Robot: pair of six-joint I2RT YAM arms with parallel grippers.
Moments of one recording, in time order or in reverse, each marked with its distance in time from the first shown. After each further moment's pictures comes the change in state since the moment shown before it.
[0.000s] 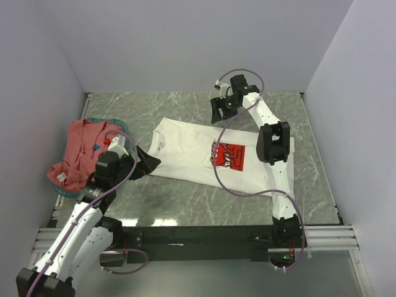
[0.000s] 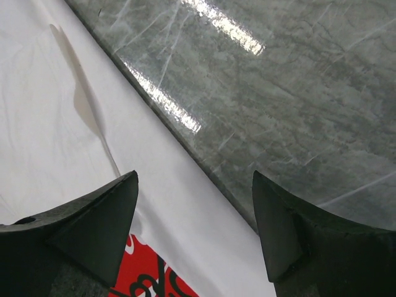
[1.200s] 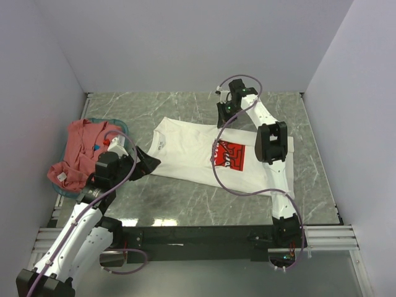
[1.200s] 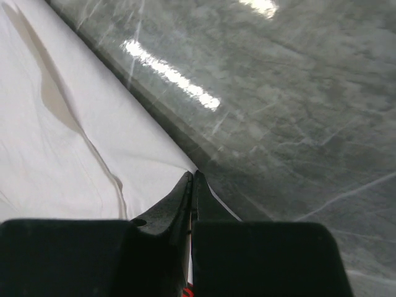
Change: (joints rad) left arm 0.001 -0.006 0.000 -0.011 0.001 -0.016; right arm 0.001 0.049 0.023 -0.094 0.033 0.055
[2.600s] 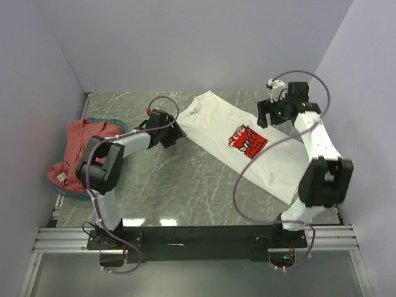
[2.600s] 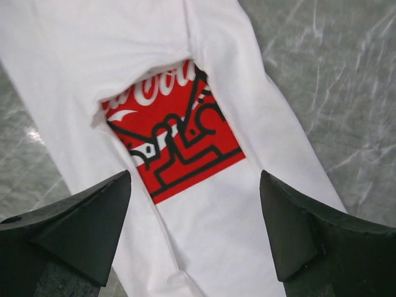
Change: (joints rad) left arm -0.112 1.185 0.606 0.288 -0.080 -0.161; right arm -0.294 -0.870 -0.869 0.335 0.145 -0.186
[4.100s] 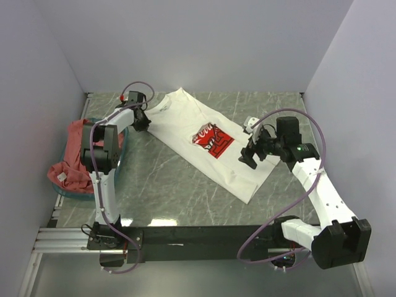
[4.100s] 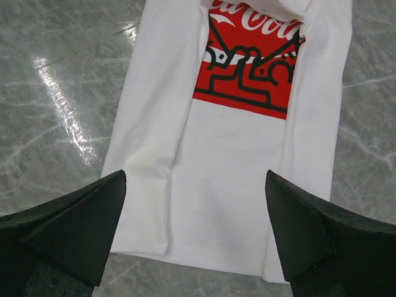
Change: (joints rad) left arm 0.267 0.325 0.502 -0.440 -0.262 0.242; right arm 0.206 -0.608 -0.555 0.060 -0.334 -0.366
